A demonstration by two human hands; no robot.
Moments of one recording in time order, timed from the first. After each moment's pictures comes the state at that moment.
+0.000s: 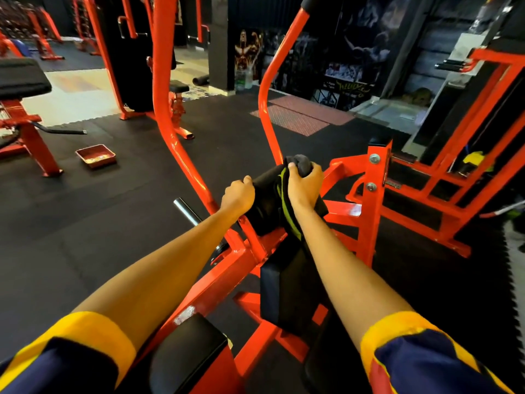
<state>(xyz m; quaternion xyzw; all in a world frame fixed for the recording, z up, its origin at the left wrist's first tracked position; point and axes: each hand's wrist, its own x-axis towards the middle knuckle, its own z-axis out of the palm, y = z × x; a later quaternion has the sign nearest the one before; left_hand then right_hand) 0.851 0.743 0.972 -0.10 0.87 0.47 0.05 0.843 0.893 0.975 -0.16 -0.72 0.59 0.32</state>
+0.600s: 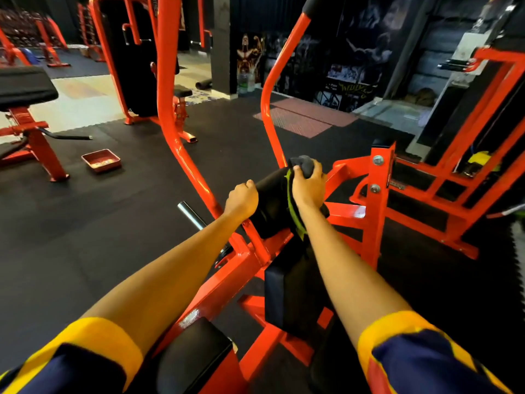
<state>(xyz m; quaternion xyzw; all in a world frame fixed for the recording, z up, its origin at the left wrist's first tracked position) 0.857 0.745 0.975 -0.07 0.88 0.47 0.03 0.829 0.902 0.967 -0.20 -0.79 0.51 0.27</state>
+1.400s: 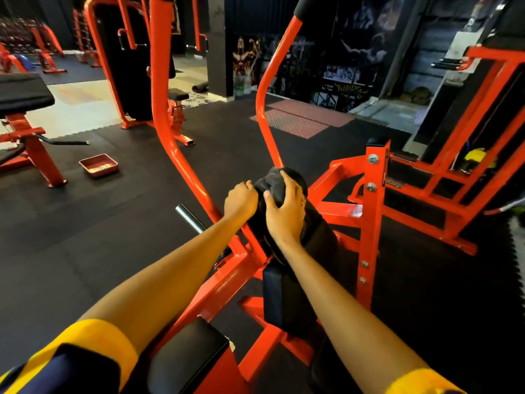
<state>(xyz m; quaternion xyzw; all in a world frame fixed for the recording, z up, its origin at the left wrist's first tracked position) 0.862 0.751 0.978 -0.05 0.90 0.44 -0.02 0.903 0.852 0.942 -0.05 -0.82 0.46 0.34</state>
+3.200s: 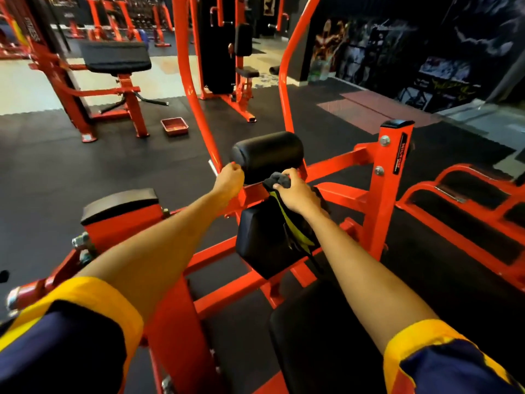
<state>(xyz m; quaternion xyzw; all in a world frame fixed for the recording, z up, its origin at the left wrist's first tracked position) 0.972 0.793 0.942 -0.18 0.82 0.53 -0.10 0.957 0.986 0.945 0.09 -0.93 0.35 -0.03</state>
